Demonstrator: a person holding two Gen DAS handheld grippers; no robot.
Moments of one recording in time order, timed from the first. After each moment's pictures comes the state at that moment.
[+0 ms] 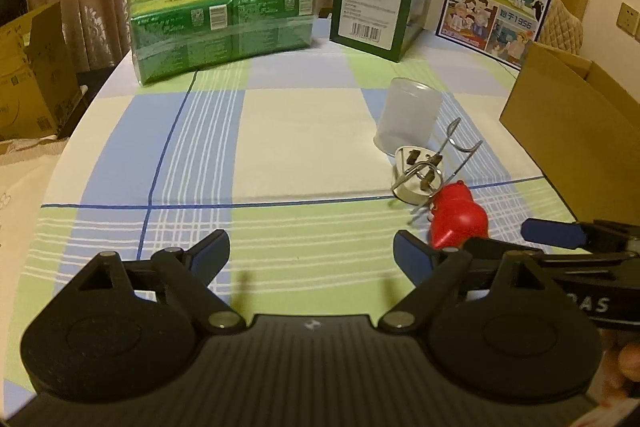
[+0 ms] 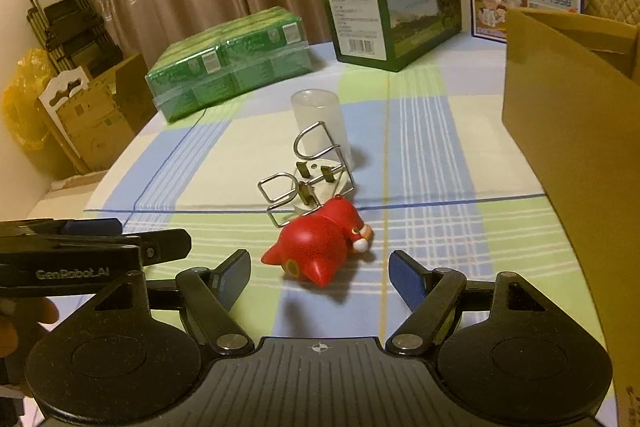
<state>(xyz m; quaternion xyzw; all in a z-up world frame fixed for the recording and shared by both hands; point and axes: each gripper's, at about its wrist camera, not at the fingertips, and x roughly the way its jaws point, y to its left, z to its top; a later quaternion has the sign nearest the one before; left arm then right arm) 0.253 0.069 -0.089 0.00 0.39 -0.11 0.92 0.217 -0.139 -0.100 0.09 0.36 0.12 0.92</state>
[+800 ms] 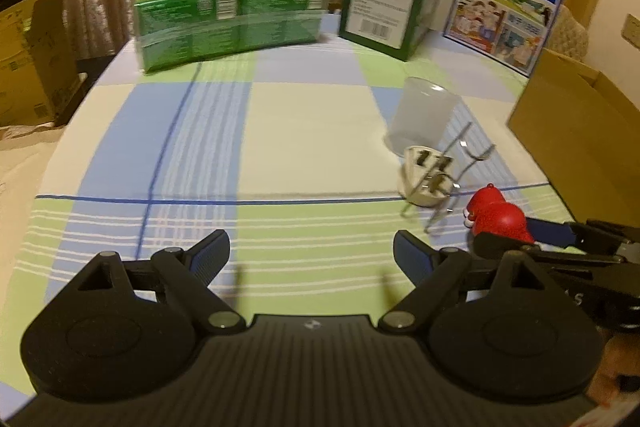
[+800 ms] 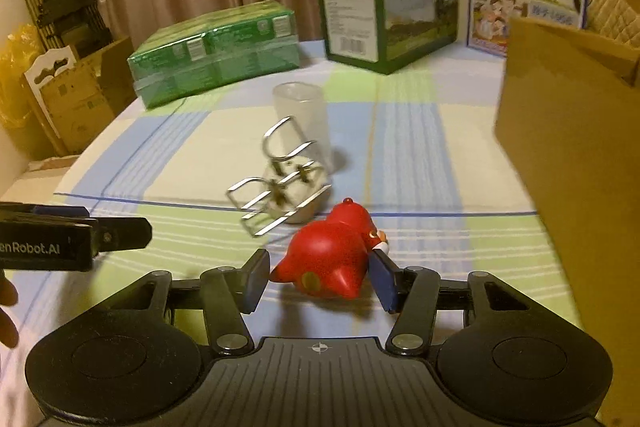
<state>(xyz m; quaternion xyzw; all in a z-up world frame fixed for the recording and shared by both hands) 0.261 0.074 -0.094 -0.01 0.39 -0.11 0.91 0.224 -0.142 -0.110 0.04 0.35 0.10 0.93</state>
